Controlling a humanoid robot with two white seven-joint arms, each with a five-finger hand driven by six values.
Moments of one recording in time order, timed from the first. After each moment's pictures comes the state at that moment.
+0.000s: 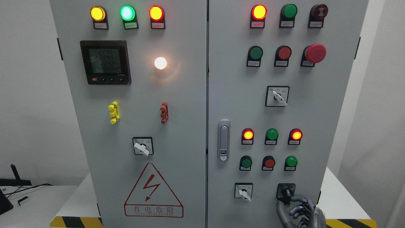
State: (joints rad) left arm -0.04 -0.09 0.08 0.06 0.00 -0.16 0.06; right arm -0.19 0.12 -0.01 -1.64 0.30 0.15 -0.33
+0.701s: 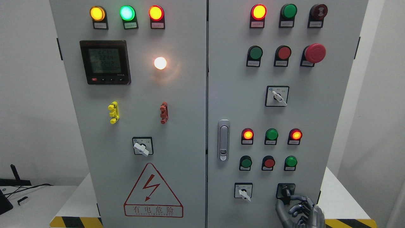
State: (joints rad) left arm -0.04 -0.09 0.08 0.06 0.00 -0.16 0.06; right arm -0.20 0.12 0.00 -1.64 0.30 0.16 -0.33
